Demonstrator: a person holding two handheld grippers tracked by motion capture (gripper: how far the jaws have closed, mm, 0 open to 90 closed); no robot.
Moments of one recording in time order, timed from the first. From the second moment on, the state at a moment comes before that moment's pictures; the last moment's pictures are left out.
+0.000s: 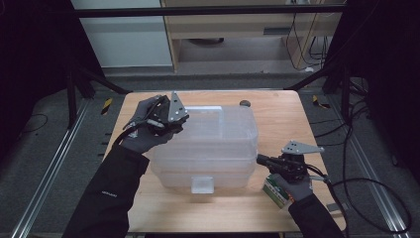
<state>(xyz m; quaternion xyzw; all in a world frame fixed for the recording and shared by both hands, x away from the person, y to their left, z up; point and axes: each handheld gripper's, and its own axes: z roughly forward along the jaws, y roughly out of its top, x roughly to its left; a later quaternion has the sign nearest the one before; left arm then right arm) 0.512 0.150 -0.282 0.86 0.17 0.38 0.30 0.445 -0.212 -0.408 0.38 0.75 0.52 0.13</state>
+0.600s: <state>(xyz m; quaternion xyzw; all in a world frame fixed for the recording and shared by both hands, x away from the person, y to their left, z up) 0.485 0.224 -0.280 0.78 0.29 0.37 0.42 0.445 -0.211 -0.408 0.39 0.75 0.52 0.13</state>
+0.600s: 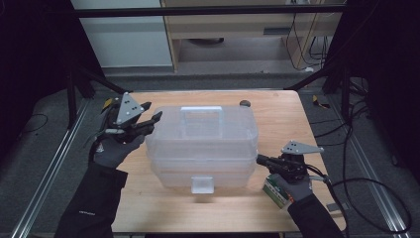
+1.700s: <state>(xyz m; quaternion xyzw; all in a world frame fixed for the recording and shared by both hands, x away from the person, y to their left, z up) 0.448 0.308 -0.390 0.73 0.44 0.29 0.43 0.444 -0.211 -0.408 0.39 0.75 0.51 0.13</state>
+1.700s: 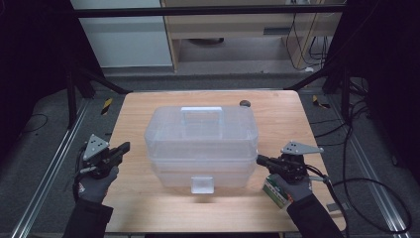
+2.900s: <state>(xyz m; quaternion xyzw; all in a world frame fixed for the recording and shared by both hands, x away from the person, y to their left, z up) 0.441 0.272 -0.391 0.77 0.37 0.22 0.48 0.447 -0.211 -0.399 0.39 0.74 0.53 0.14</state>
